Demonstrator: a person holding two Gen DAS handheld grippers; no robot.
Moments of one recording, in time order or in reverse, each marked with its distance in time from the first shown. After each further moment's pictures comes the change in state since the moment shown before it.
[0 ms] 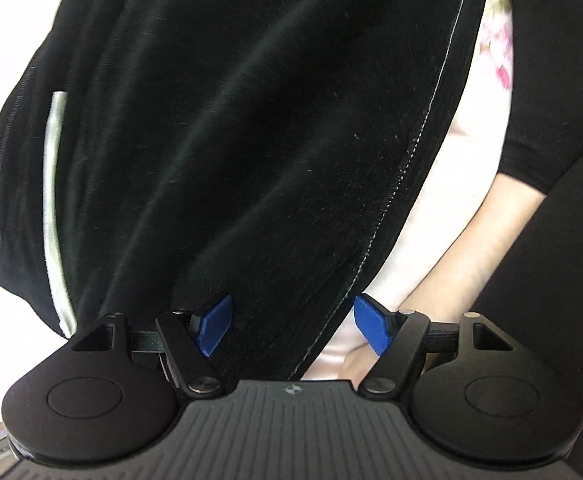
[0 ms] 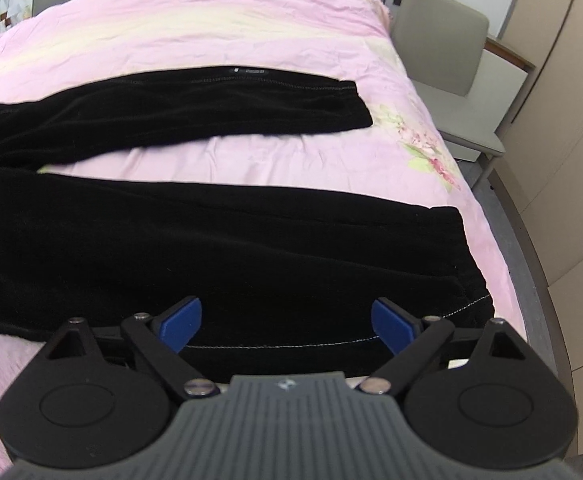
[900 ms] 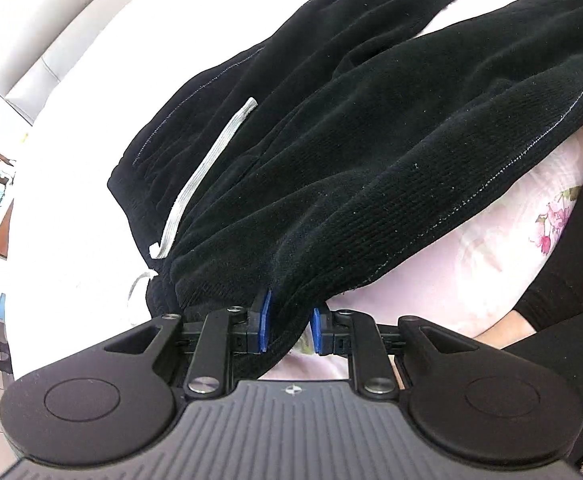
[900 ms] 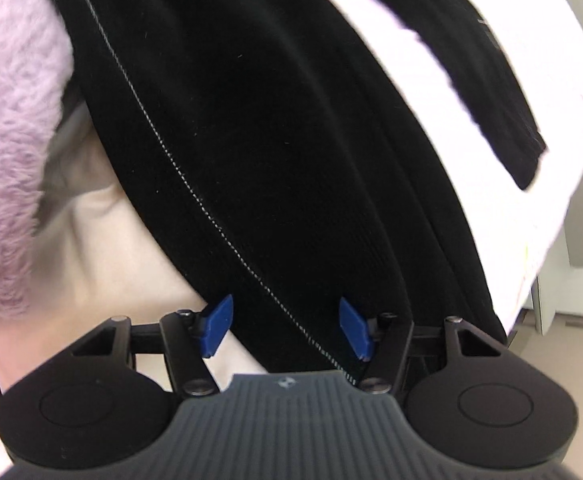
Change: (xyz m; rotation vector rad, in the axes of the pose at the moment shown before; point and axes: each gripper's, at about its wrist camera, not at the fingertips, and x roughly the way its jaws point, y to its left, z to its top) left arm -0.081 -0.004 -0.060 -0.554 -0.272 0.194; right arm 0.071 0.009 -0.023 -0.973 0.308 0.115
